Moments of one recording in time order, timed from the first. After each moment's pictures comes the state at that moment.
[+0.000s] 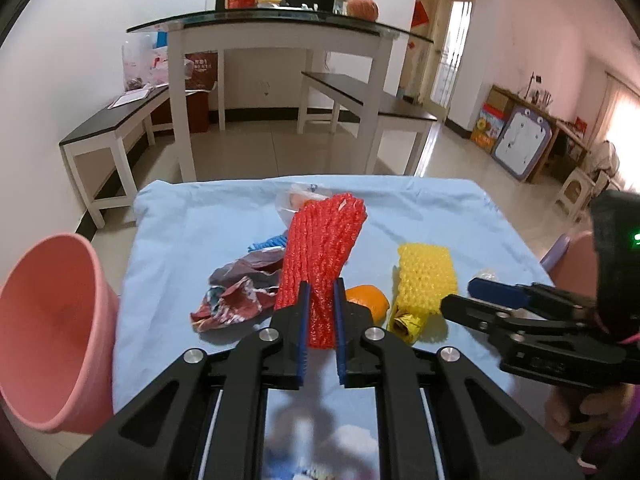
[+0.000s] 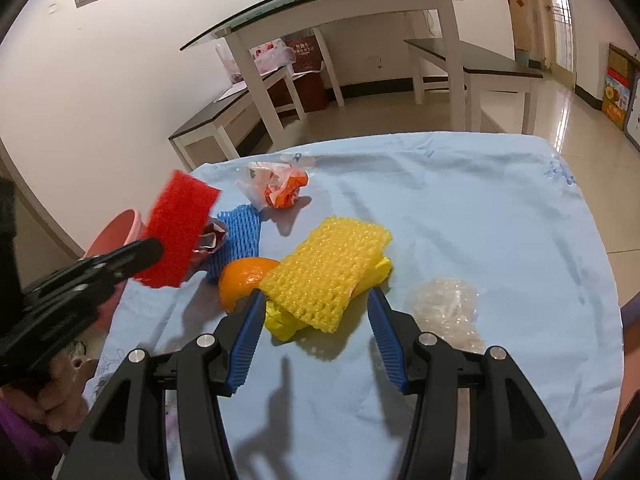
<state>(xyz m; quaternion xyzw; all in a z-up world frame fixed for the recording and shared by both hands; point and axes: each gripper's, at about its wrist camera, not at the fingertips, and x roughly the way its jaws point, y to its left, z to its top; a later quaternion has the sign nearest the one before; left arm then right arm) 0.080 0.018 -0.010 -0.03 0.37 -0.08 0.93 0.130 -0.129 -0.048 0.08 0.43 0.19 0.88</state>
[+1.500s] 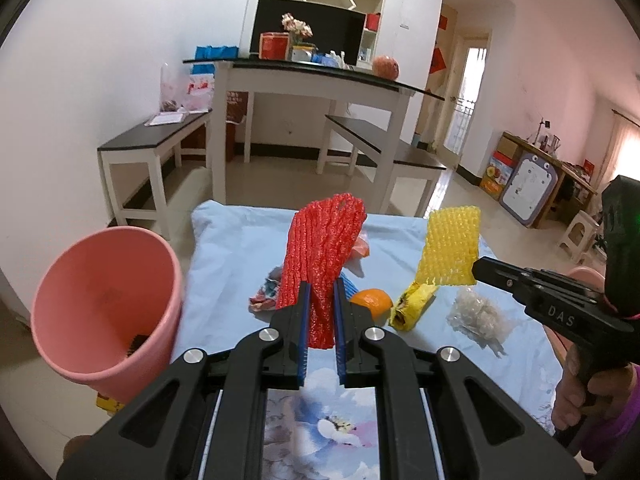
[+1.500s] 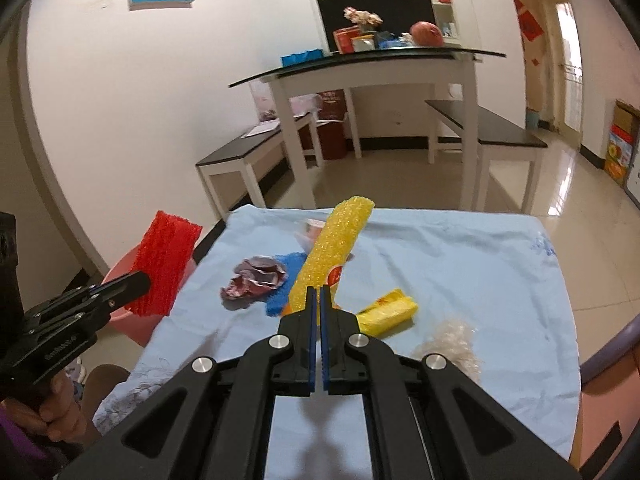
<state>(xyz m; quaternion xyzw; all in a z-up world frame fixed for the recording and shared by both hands) -0.006 0.050 0.035 -0.06 0.29 -0.04 0.95 0.070 -0.111 0.024 0.04 0.33 0.22 0.92</state>
